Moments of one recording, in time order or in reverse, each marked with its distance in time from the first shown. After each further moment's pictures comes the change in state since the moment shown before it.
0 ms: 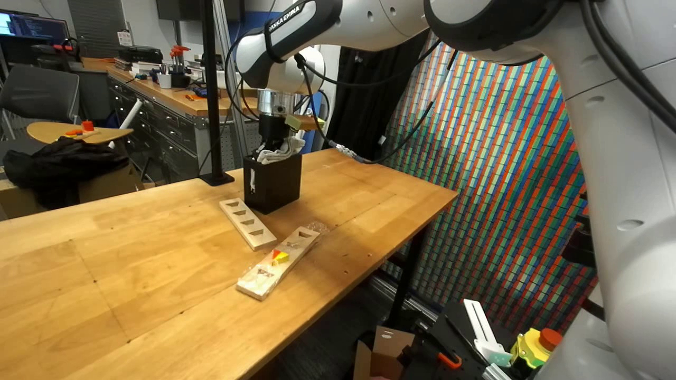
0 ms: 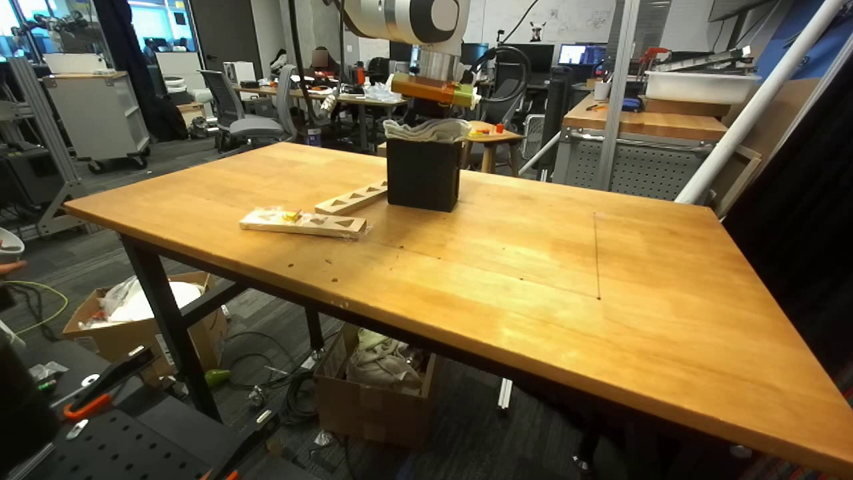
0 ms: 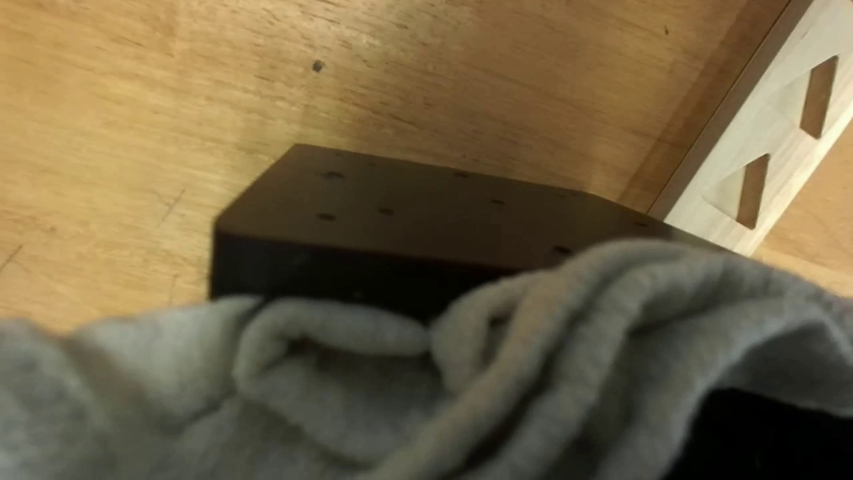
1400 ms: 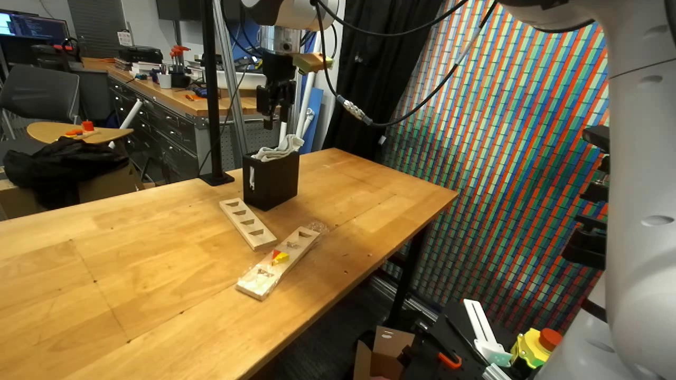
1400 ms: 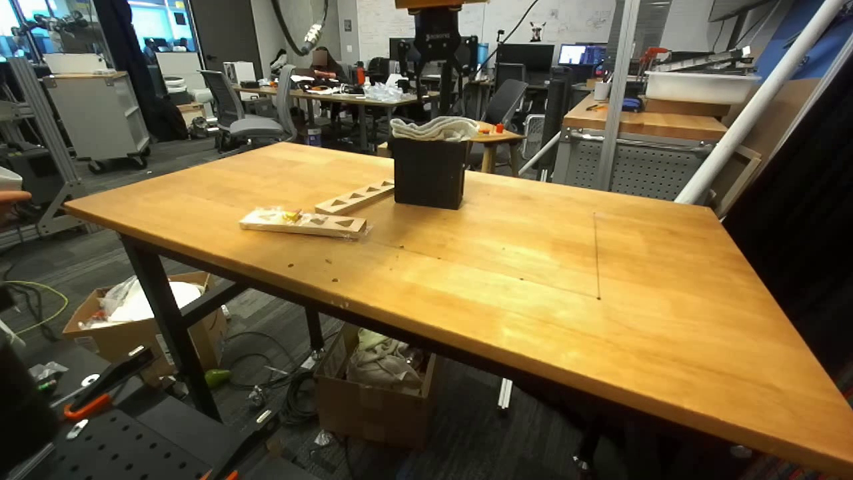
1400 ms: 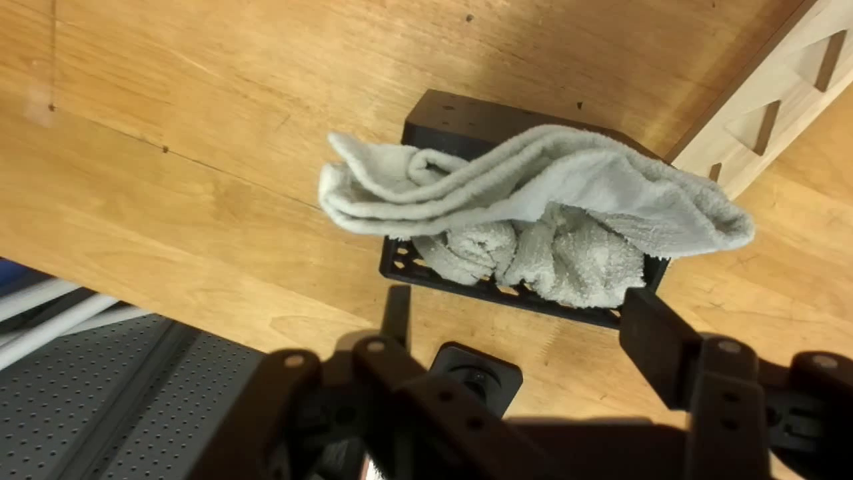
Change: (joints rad) arm 0.019 -0.170 -0.014 0.046 -0.155 -0.010 0.012
